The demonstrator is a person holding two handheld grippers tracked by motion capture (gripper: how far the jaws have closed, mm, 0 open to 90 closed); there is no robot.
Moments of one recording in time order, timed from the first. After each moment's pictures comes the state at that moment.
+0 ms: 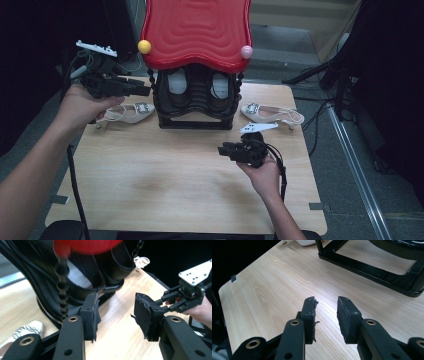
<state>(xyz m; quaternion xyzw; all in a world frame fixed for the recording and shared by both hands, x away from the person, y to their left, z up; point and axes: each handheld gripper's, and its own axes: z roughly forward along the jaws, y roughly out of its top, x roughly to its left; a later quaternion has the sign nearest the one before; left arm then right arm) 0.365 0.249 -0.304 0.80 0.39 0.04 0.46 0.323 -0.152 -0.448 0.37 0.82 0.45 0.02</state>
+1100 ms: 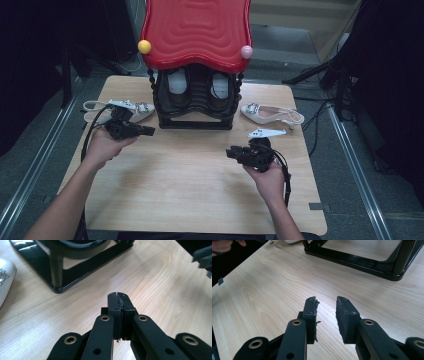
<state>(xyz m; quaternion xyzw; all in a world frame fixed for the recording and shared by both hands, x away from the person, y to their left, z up) 0.368 0.254 -0.463 0.80 0.42 -0.01 0.42 0.320 -0.173 -0.468 0.40 0.80 0.45 0.03</state>
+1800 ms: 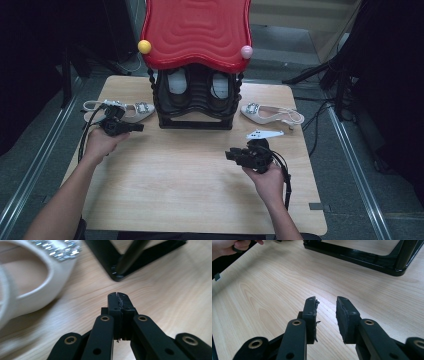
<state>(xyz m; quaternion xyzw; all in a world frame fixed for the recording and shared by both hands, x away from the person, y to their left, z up) 0.408 0.298 -0.514 0.78 0.50 0.03 0.38 0.319 -0.170 -0.472 0.40 0.81 0.43 0.03</state>
